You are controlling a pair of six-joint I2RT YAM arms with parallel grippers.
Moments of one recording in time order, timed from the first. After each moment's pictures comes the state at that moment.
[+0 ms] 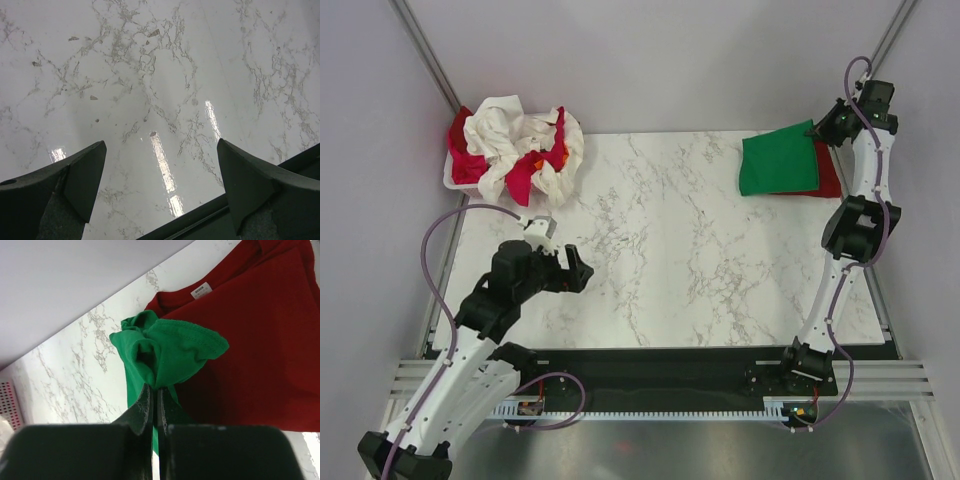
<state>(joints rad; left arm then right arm) -0.38 0.62 0.62 -0.52 0.11 -0.32 -0.32 2.45 2.53 -0.80 -0.39 0.40</state>
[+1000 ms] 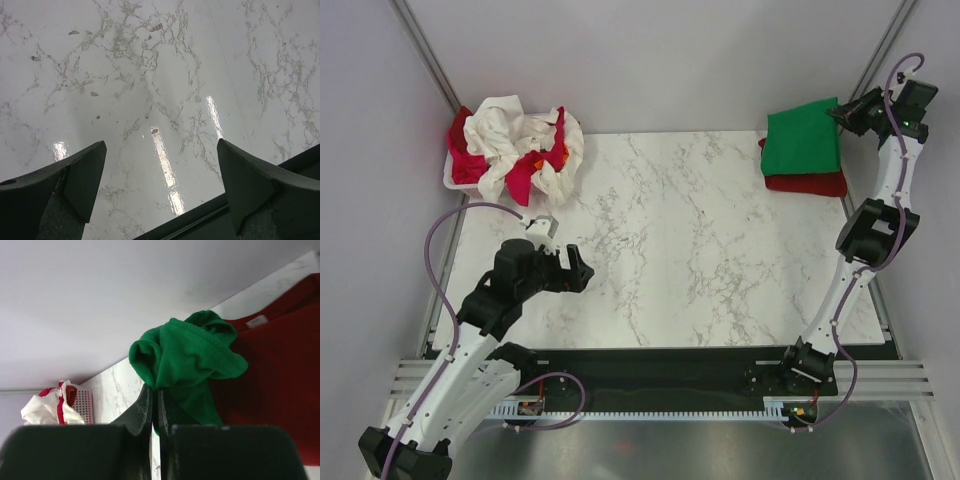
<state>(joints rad) -0.38 0.65 0.62 -0.53 0.11 -0.32 -0.43 2.45 2.54 -0.54 -0.68 0.65</state>
